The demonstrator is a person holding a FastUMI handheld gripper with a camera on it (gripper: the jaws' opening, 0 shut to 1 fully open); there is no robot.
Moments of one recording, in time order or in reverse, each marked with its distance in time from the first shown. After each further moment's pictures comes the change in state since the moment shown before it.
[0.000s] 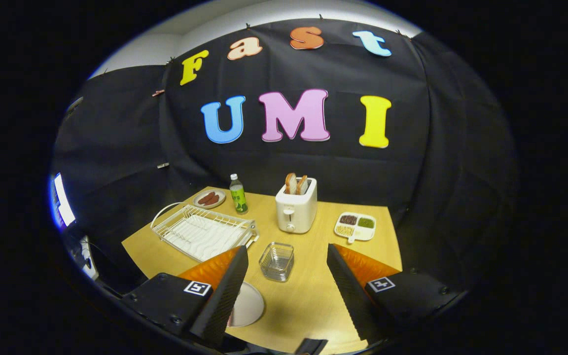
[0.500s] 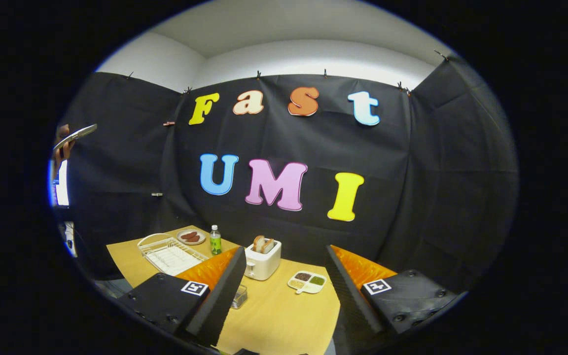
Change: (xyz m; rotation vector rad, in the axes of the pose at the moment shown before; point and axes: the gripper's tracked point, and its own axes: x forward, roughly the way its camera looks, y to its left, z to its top) arm -0.126 -0.097 0.119 -0.154 -0.329 -0.071
